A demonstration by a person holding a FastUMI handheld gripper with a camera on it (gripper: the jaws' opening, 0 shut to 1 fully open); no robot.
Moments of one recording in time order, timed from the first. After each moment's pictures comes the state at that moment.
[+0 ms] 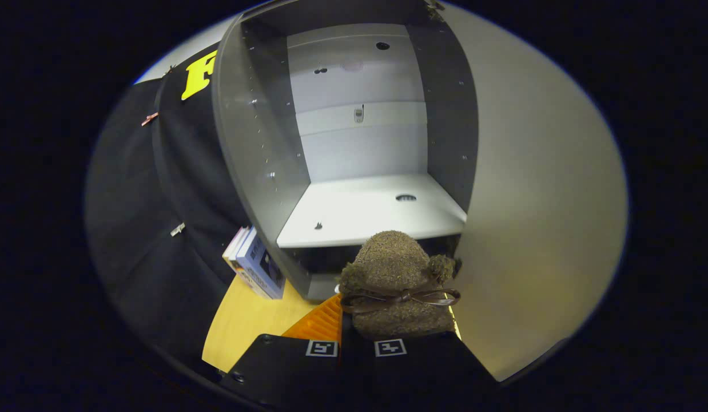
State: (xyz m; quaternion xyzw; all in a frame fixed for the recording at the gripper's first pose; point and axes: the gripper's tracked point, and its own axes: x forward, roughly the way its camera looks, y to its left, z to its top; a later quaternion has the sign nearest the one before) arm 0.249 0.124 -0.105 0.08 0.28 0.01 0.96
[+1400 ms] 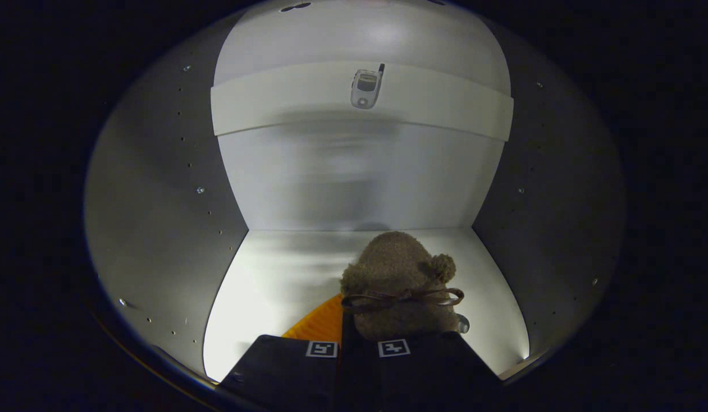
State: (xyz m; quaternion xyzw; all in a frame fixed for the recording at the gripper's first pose) arm 0.530 0.111 -0.162 0.02 0.31 -0.04 0.95
